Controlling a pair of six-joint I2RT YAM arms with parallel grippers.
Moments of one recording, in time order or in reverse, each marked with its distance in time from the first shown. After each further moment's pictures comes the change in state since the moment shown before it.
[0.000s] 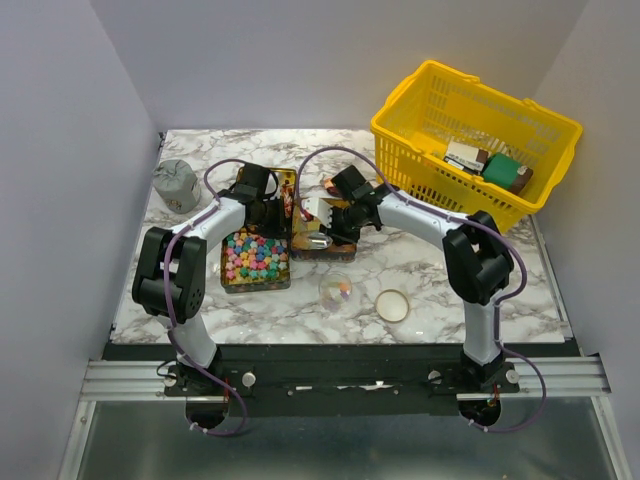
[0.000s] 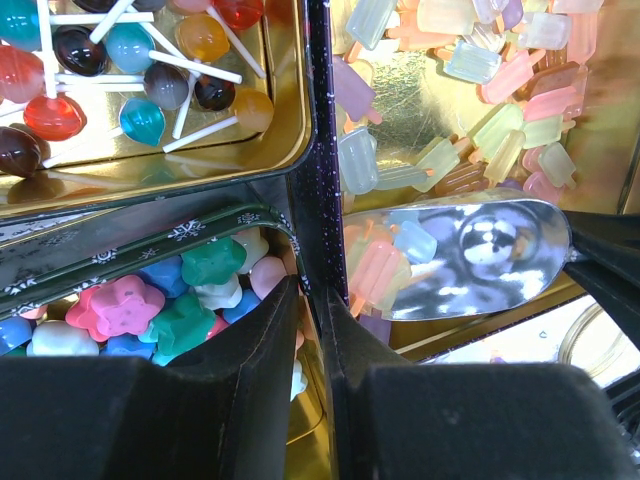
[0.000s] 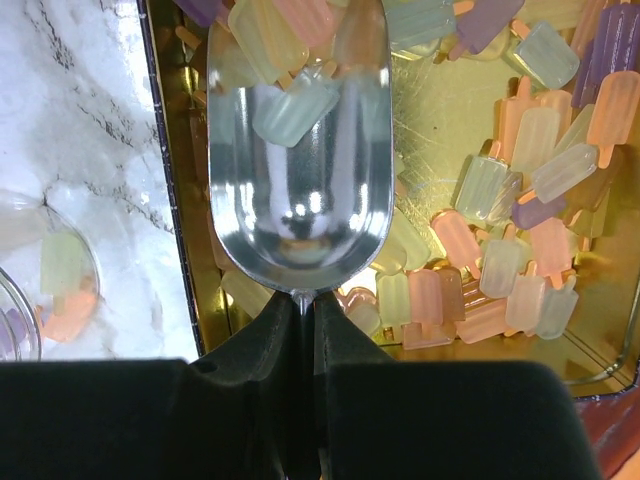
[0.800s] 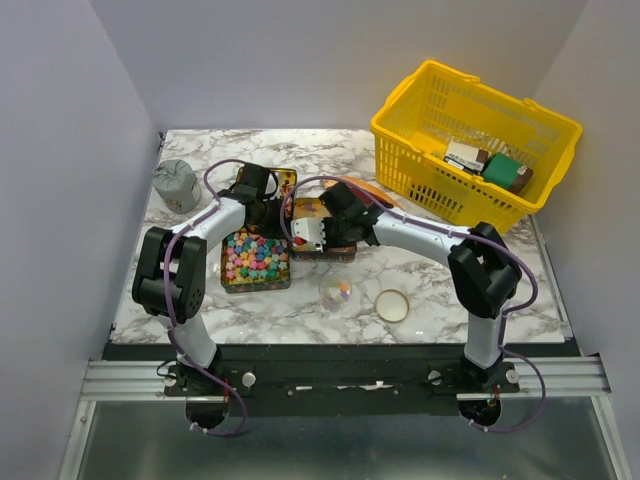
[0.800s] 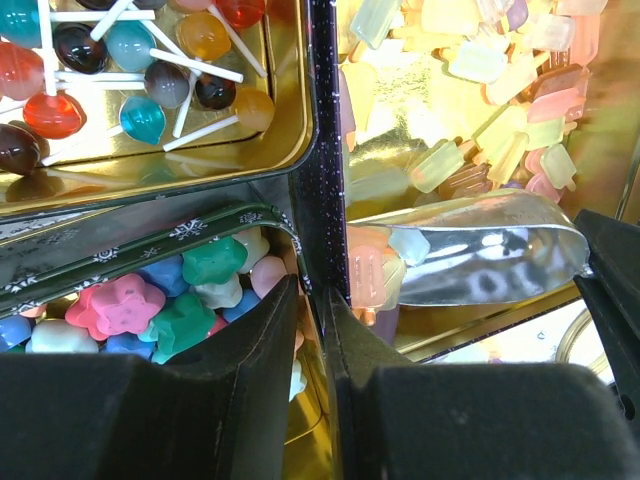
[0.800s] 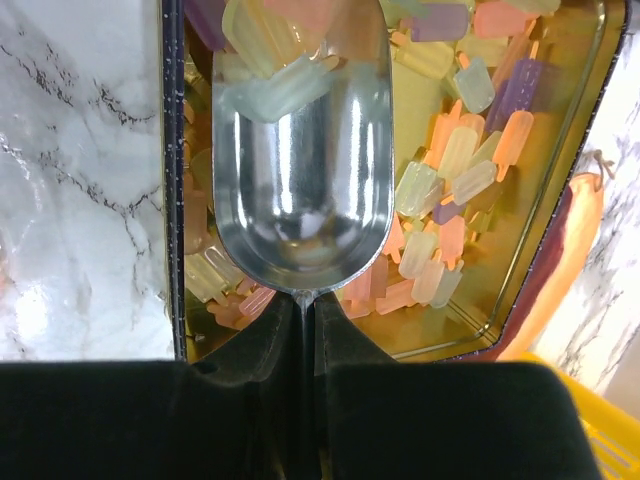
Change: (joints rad) left arm 0.000 0.000 0.000 -0.001 -0.002 -0.008; right arm 0.115 -0.103 -0.139 0.148 0.293 -0.213
